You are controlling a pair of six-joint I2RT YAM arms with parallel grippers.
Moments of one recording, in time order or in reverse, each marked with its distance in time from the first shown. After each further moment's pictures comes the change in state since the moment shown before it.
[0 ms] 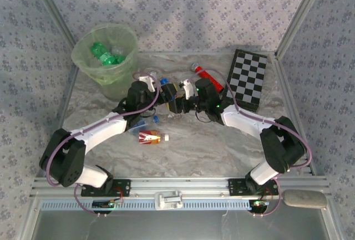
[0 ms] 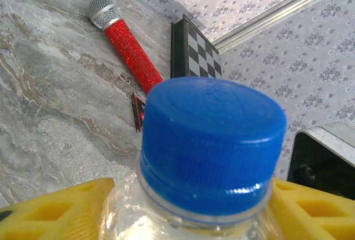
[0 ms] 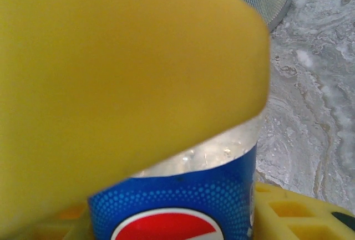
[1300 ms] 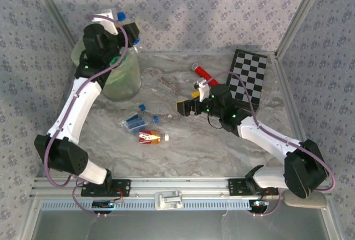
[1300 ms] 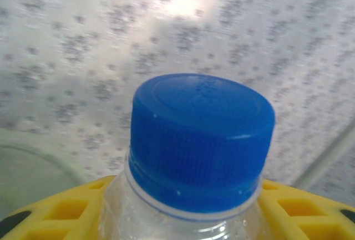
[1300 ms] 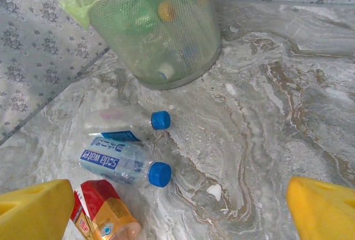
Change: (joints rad) left arm 0.378 0.090 0.778 -0.432 -0.107 0.544; right arm -0.027 -0.290 -0.156 -0.031 0.226 -0.058
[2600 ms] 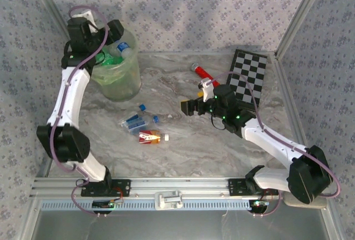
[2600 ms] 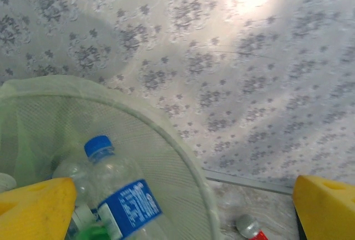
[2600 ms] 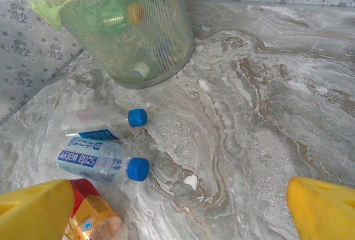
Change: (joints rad) left arm 0.171 0.088 0.117 -0.224 0.057 -0.072; right arm -0.011 -0.050 0.000 -0.088 0.074 -0.010
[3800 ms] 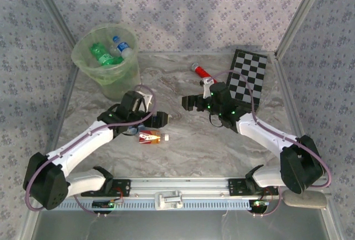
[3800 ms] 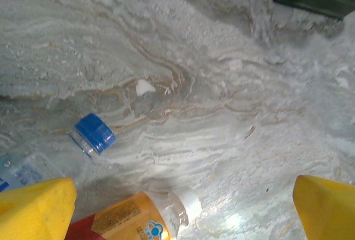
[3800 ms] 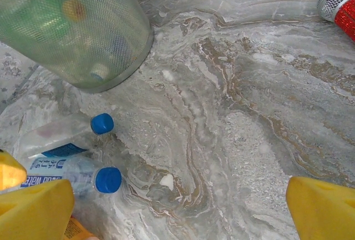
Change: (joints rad) left arm -0.558 -0.420 -0.906 -0.095 0.023 0.038; right arm -0.031 0.105 0.026 -0.002 0.080 0.125
